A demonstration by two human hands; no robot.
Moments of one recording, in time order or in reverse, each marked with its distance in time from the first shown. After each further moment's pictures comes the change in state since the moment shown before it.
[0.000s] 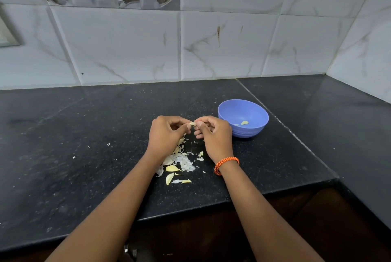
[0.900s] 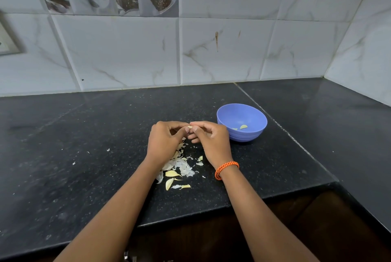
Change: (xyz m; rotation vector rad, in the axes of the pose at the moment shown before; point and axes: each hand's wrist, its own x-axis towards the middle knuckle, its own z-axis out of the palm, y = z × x) left_hand 0.000 0.001 0.001 0.044 0.021 -0.015; right_hand -0.003 -0.005 -0.001 0.159 -0.068 0.006
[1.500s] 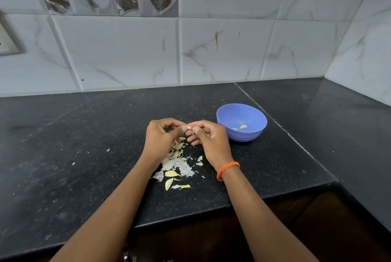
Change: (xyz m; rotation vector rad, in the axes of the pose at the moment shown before) left_hand 0.003 -0.003 -0.009 -0.247 -0.016 -0.075; right_hand -0.001 0.001 -0.002 0.025 -0.079 -0.008
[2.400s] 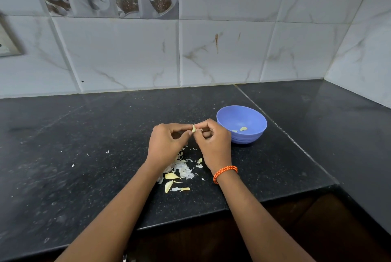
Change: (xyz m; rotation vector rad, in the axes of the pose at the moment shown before) left_hand -0.007 0.002 0.012 0.206 -0.007 0.111; right_hand -0.003 -0.003 0.005 -0.254 0.213 -0.148
